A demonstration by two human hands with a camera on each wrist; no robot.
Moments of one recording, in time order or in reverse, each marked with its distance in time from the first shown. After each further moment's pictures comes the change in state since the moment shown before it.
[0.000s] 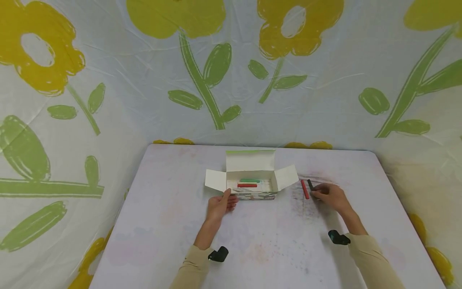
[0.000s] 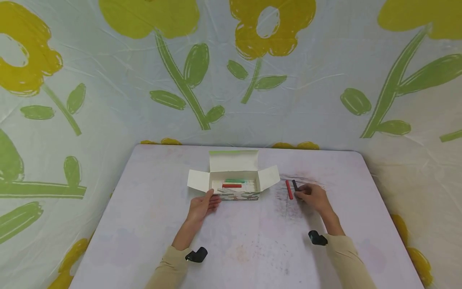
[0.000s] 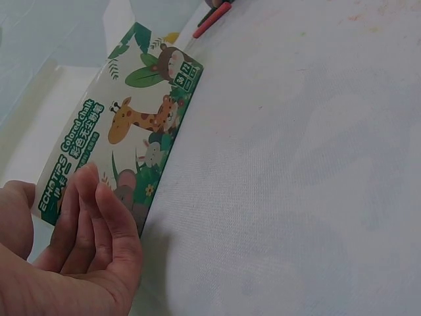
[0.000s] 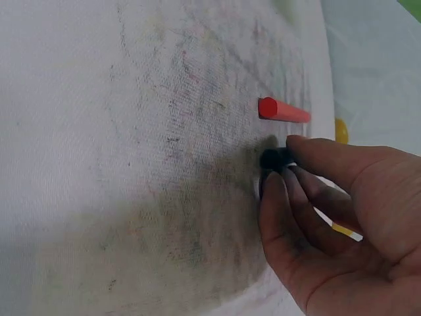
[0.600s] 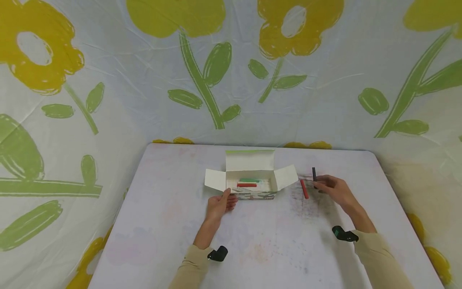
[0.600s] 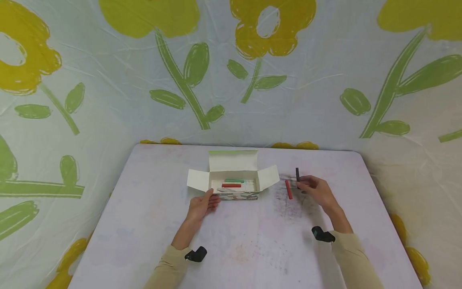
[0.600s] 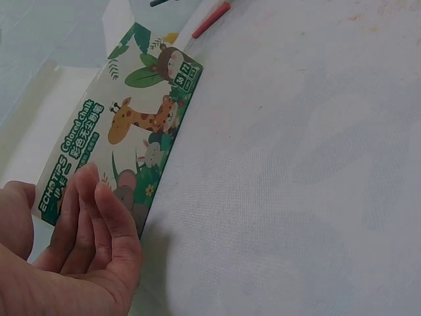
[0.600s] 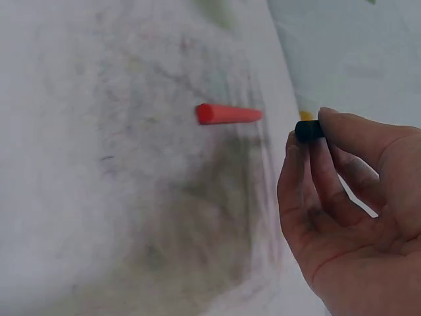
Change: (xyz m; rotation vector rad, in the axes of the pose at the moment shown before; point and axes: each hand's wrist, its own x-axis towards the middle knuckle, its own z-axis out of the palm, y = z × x) left_hand -0.016 0.019 0.004 -0.007 -0.006 0.017; right_hand 0.001 -0.008 -0.021 0.191 -0.023 0.016
